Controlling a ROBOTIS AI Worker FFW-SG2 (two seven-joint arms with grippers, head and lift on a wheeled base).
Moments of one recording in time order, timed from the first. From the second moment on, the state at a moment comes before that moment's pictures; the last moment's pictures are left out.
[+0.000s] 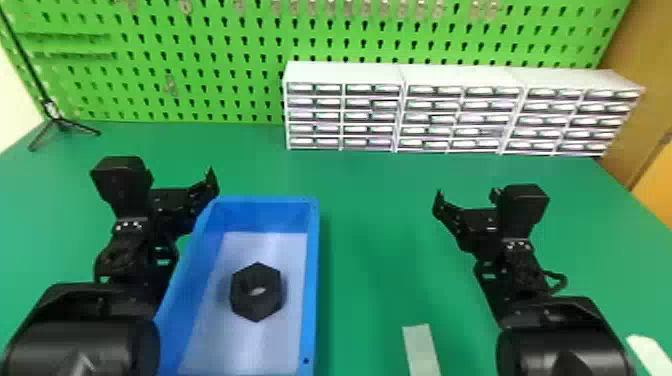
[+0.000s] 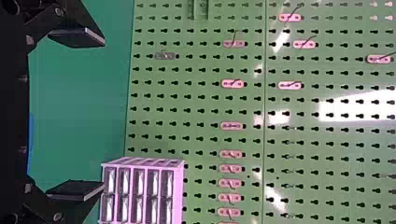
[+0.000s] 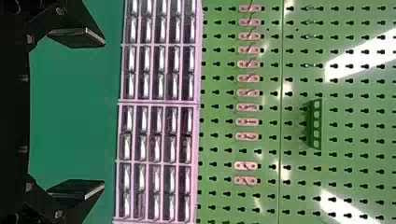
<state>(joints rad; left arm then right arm) -0.02 0.08 0.02 -1.75 0.10 0.19 0.05 -0.10 -0.06 0.03 -1.50 -0.05 0.00 -0.01</state>
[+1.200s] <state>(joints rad) -0.02 0.08 0.03 -1.76 0.11 0.19 0.05 -0.10 -0.06 0.02 -1.50 -0.06 0.01 -0.01</state>
